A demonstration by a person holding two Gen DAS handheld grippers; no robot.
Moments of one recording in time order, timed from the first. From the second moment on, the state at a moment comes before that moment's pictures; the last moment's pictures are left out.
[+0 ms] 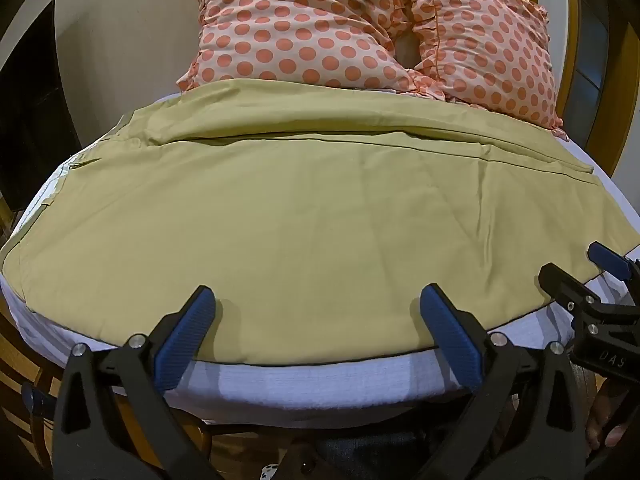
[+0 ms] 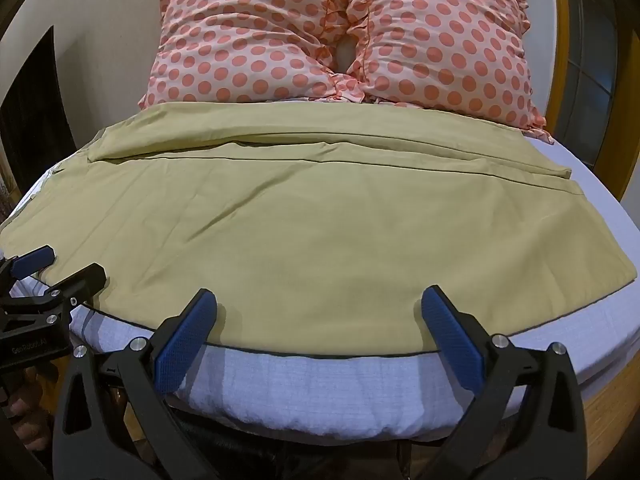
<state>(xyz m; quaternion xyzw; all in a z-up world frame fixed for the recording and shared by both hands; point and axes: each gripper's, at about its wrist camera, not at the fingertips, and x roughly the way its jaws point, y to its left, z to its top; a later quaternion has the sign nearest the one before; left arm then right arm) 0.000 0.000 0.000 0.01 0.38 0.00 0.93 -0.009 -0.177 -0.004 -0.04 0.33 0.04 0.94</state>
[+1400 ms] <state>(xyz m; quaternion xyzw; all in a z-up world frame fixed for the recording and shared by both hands) 0.000 0.000 0.000 0.01 0.37 0.00 0.93 -0.006 -0.176 -0.005 -0.04 0.32 0.04 0.95</state>
